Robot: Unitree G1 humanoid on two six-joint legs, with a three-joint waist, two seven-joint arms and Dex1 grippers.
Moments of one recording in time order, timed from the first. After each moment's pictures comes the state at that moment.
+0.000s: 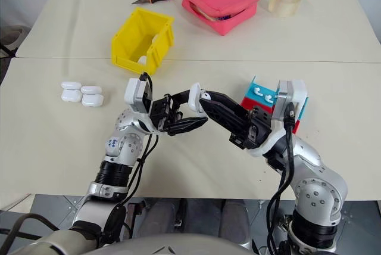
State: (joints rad) left arm -0.50 0.09 -0.05 0.16 -0.60 0.09 -1.26; right arm -0.12 -0.28 -0.25 -0.69 1.07 0.77 0.63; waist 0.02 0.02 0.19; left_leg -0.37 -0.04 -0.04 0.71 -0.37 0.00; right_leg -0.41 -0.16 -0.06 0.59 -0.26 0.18
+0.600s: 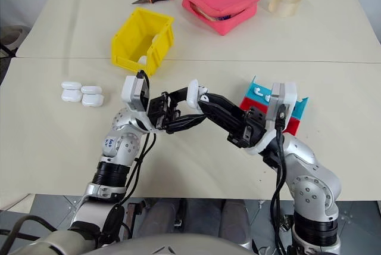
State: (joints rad) left arm -0.50 0.09 -0.04 0.13 -0.60 0.10 -1.22; right arm -0.11 -0.35 -0.14 -0.62 1.02 0.63 0.64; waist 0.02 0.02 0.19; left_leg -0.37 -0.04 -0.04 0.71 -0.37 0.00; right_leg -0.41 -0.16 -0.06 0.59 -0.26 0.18
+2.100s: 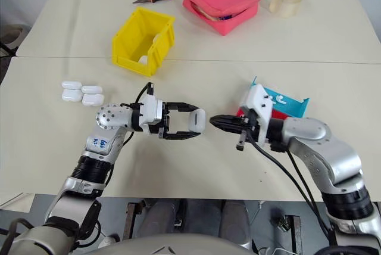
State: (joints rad) left arm -0.52 0.33 -0.16 0.19 -0.27 -0.12 -1.18; right arm -0.21 -0.75 -0.01 -0.44 0.69 0.63 0.85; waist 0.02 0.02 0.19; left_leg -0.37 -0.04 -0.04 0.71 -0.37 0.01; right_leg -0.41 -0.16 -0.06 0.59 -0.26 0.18
